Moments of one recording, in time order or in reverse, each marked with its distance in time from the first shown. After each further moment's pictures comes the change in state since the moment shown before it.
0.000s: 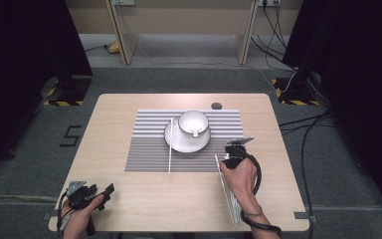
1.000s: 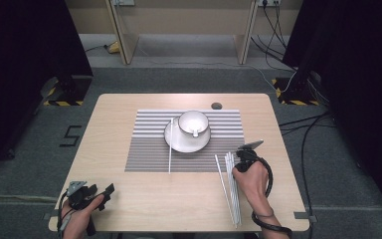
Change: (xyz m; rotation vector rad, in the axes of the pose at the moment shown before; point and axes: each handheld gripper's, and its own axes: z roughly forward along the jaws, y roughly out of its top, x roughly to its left) left arm -0.001 0.000 0.000 -0.002 0.002 -0.001; right arm -0.035 -0.007 0.008 0.098 -0.075 0.021
